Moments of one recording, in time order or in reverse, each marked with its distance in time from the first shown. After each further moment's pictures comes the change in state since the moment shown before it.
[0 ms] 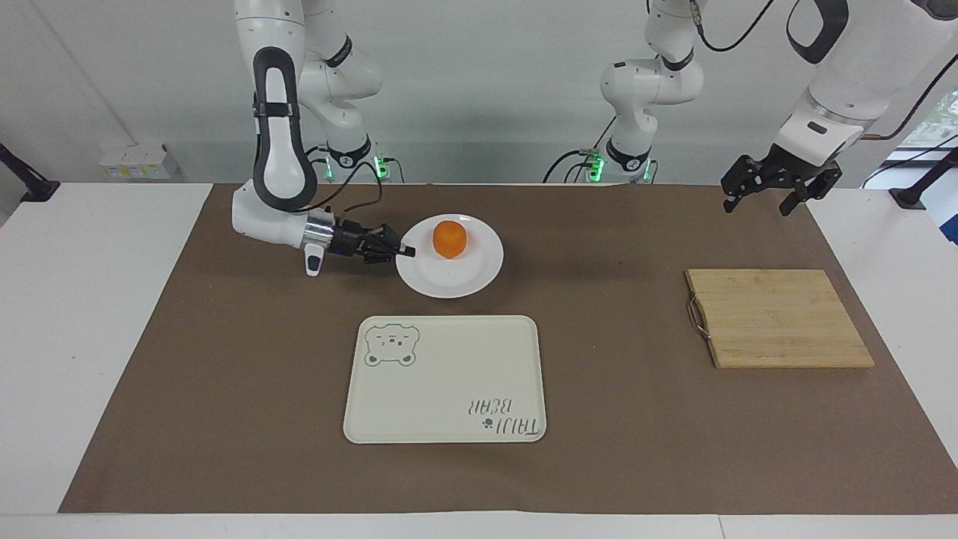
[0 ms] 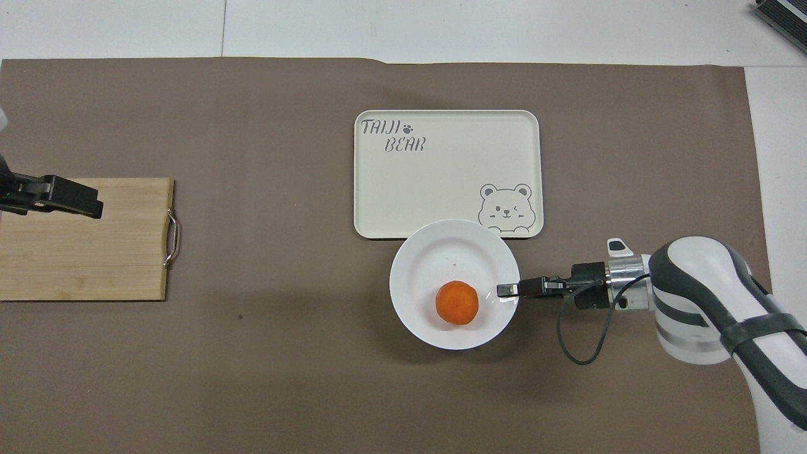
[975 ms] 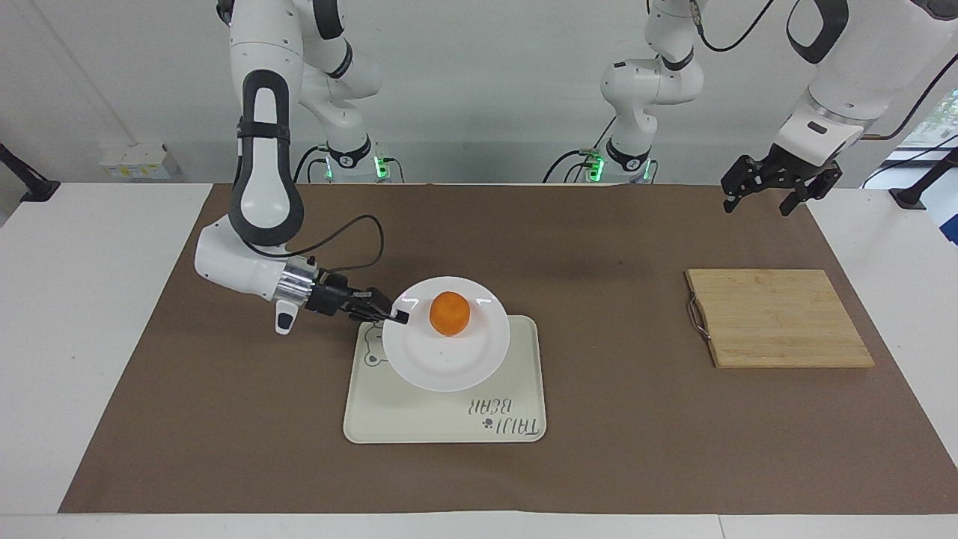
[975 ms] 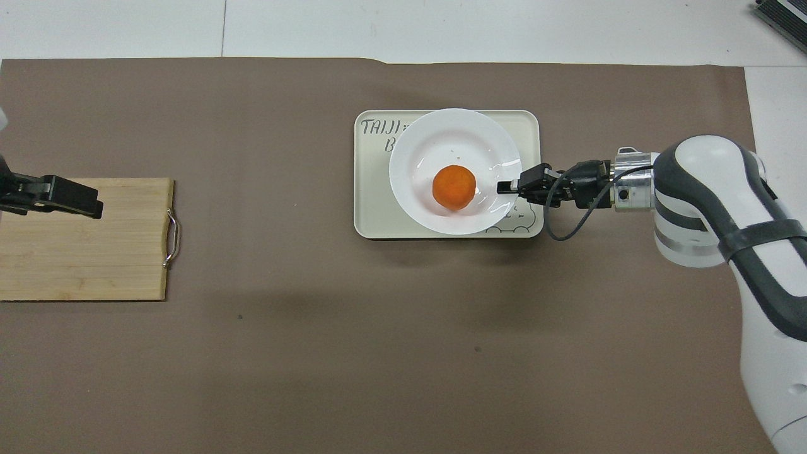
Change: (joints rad) left arm 0.000 0.000 0.000 0.000 0.000 0.000 0.000; right arm 0.020 0.299 0.002 0.531 0.001 0.066 0.379
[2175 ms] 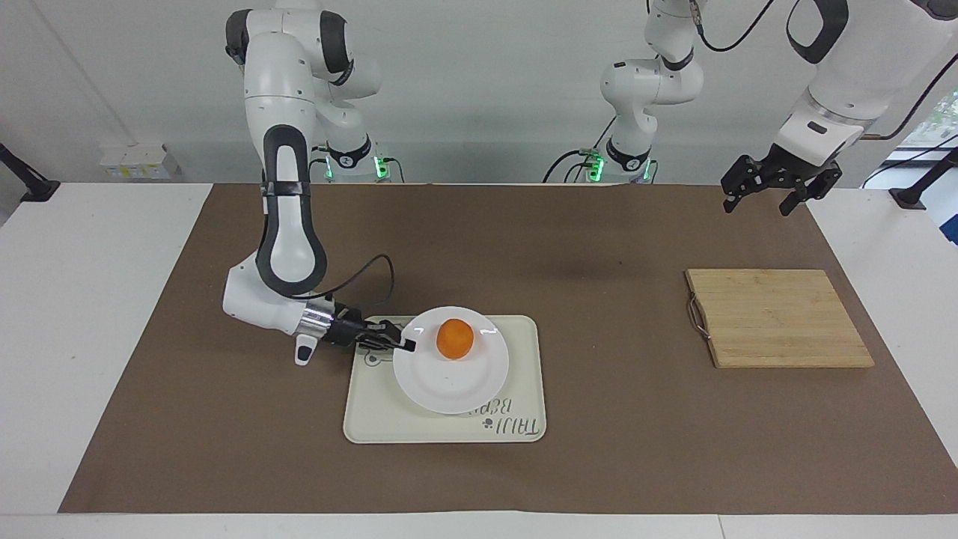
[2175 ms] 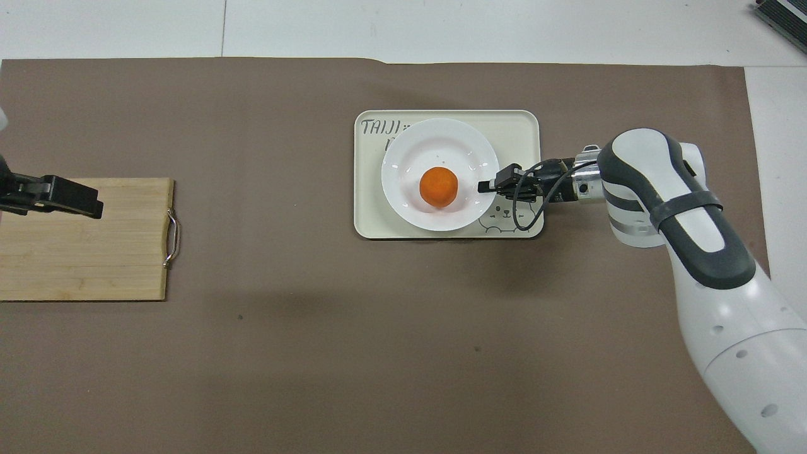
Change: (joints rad) left arm 0.000 0.000 0.000 0.000 0.000 0.000 0.000; right arm 0.013 0.148 -0.004 0.028 -0.006 0.038 -0.159
